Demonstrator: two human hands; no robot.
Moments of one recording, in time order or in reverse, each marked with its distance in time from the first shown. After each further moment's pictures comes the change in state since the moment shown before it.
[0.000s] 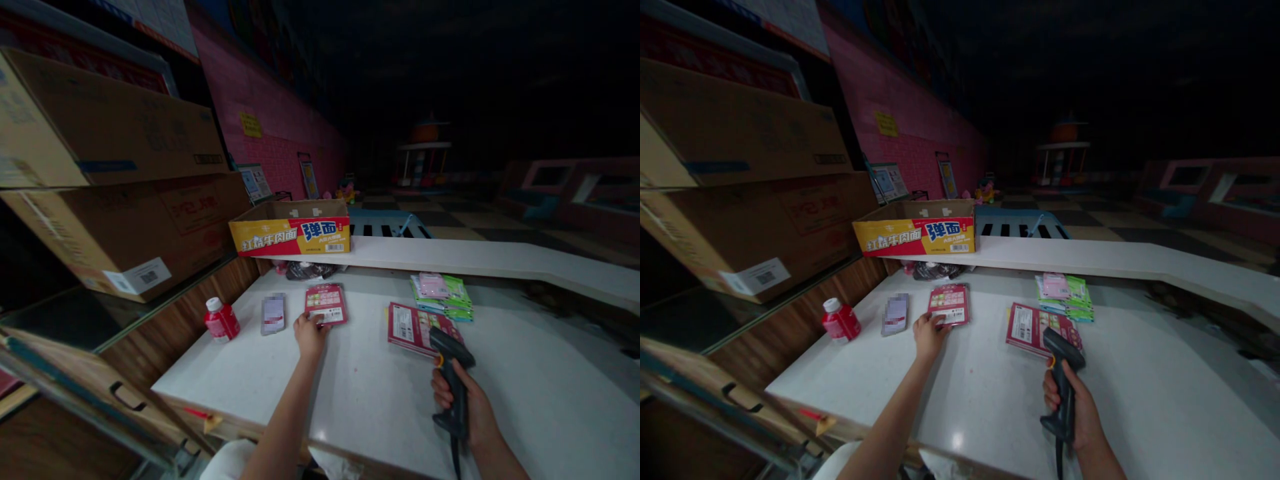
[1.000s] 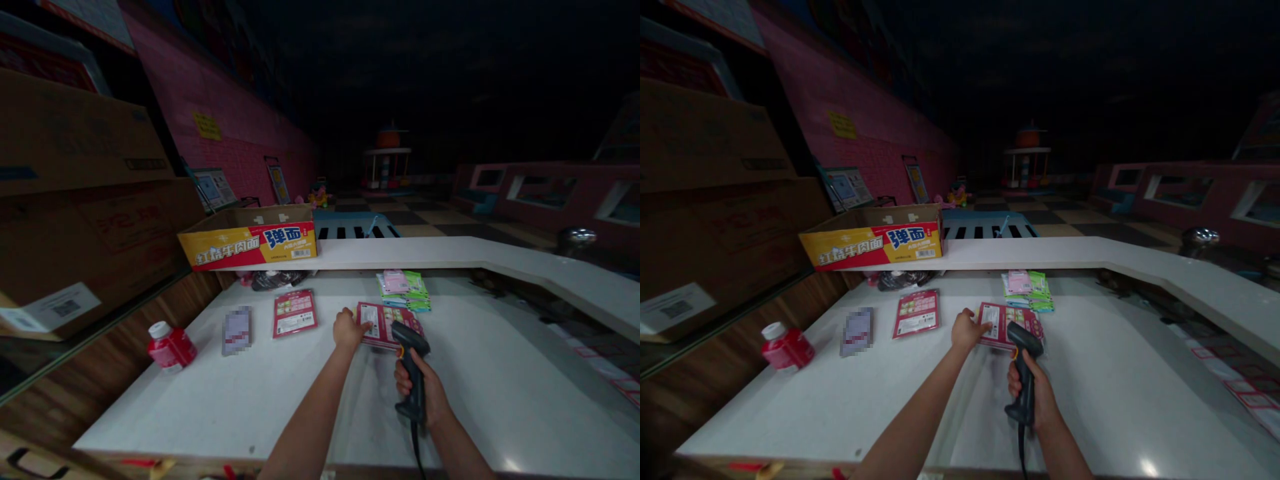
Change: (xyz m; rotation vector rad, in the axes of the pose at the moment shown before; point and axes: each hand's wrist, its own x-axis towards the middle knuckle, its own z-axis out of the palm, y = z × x) left_hand -0.022 0.171 0.048 -0.204 -0.364 0.011; right_hand 0.012 -0.001 0.004 -0.028 -0.009 -0.035
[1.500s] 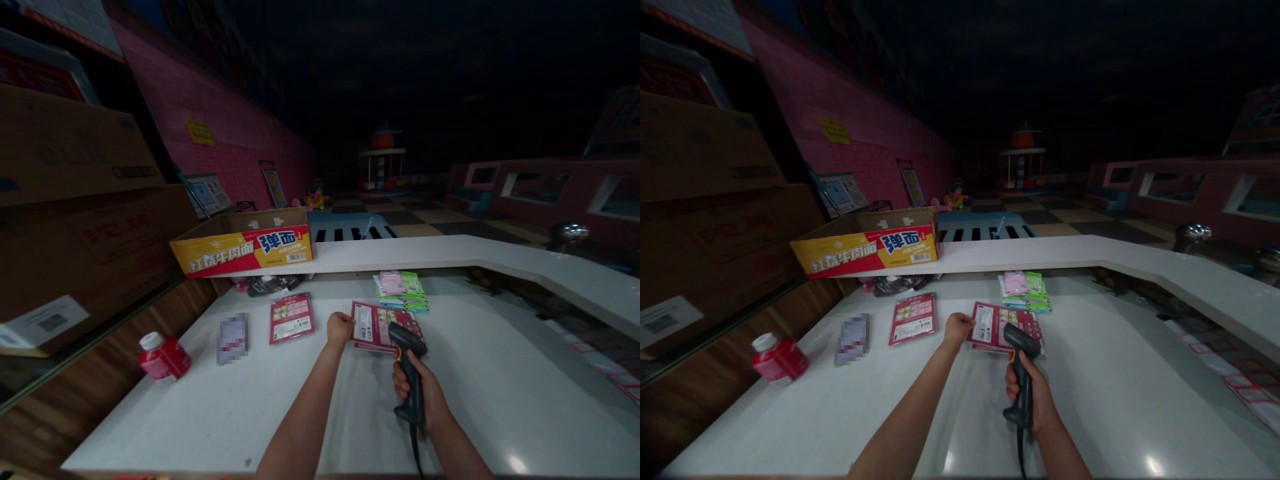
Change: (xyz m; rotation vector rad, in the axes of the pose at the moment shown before) left_hand 0.032 -0.017 0.009 -0.758 -0.135 -0.230; right_hand 0.000 -0.001 0.004 -0.005 0.023 0.013
